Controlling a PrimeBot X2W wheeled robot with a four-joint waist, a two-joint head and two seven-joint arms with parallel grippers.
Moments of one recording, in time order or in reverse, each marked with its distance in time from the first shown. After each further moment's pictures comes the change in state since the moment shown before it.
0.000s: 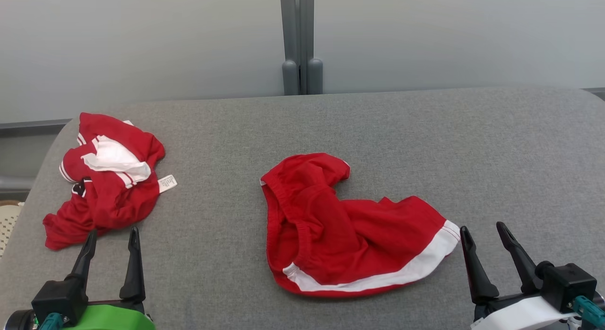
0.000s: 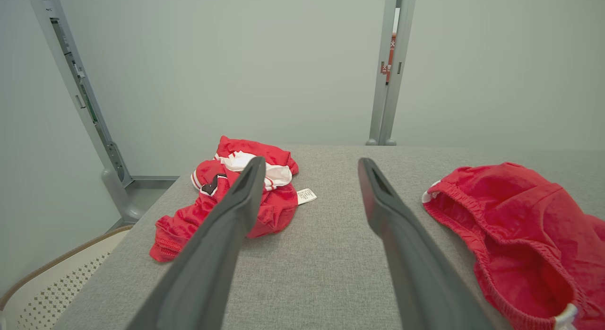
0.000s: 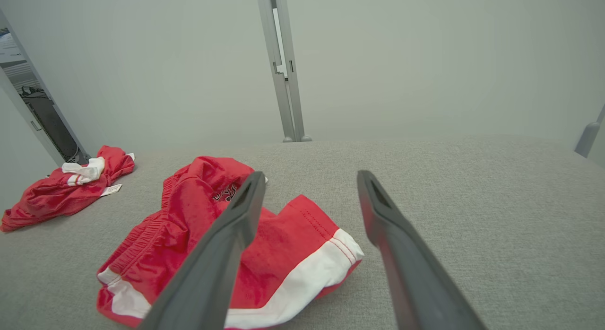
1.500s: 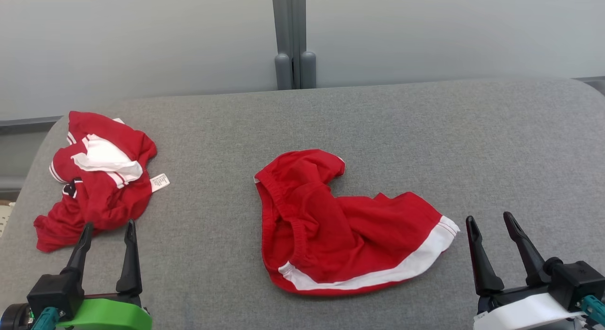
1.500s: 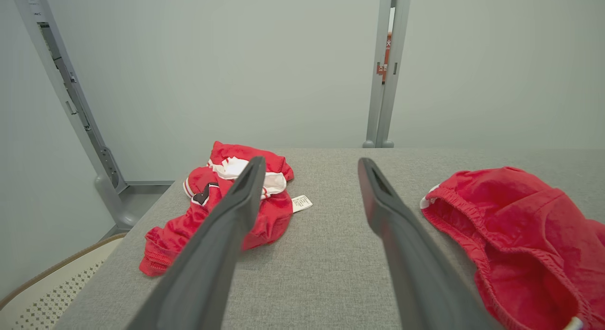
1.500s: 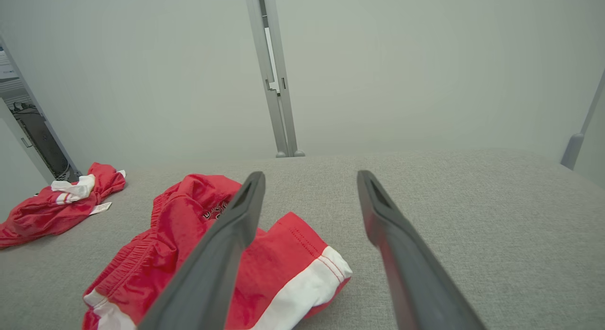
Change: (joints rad) left arm -0.016 -0.005 0.016 -0.011 0.015 -0.003 0.013; right arm -0.017 0.001 -0.011 -0.010 0.000 0.000 -0.048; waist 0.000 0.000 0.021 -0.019
